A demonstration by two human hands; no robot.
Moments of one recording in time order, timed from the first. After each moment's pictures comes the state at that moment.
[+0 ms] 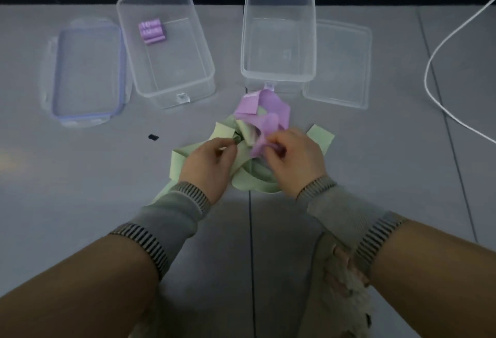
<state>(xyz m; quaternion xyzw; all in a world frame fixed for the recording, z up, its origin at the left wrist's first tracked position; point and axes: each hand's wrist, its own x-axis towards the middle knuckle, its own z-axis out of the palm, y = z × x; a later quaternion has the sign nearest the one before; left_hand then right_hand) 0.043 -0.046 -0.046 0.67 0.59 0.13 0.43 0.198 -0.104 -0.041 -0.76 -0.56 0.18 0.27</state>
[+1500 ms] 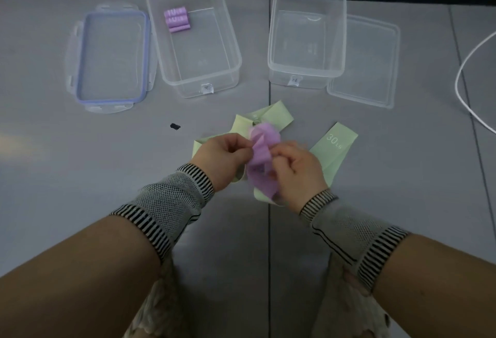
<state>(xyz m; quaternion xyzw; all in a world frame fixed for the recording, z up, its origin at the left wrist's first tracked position) 0.020 -0.035 -0.034 0.55 0.56 0.11 0.61 0.152 -0.112 -0.042 -0.74 -0.45 0.37 0.35</state>
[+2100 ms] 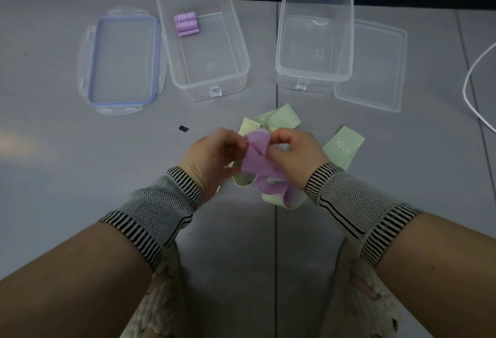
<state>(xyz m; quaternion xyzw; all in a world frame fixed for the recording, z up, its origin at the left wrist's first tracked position) 0.007 -0.030 -0.010 0.32 0.53 0.20 0.76 0.156 -0.080 -0.019 -0.73 -0.41 0.46 0.28</state>
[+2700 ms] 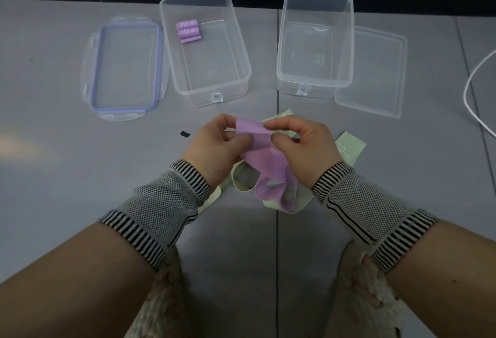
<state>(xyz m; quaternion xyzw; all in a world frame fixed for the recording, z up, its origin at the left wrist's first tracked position) 0.013 -0.020 -0.001 0.48 0.51 0.23 0.68 0.160 -0.071 -0.002 -0.72 -0.42 0.40 0.38</state>
